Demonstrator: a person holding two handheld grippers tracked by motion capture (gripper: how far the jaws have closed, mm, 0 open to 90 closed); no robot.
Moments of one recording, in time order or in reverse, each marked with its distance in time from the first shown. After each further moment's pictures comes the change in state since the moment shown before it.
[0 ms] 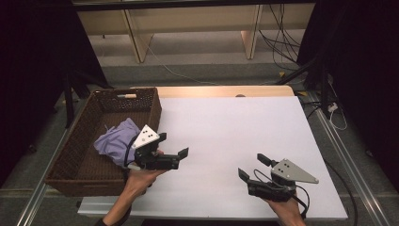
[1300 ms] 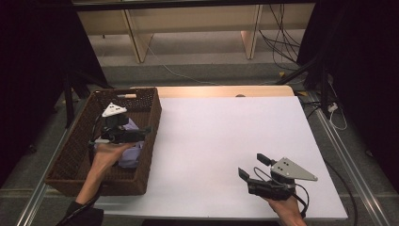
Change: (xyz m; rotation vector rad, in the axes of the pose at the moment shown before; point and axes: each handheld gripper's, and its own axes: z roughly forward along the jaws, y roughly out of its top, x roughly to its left) left arm 0.101 0.029 -0.026 0.166 0.269 -0.085; right arm -0.004 -0.002 0.004 0.016 0.007 0.014
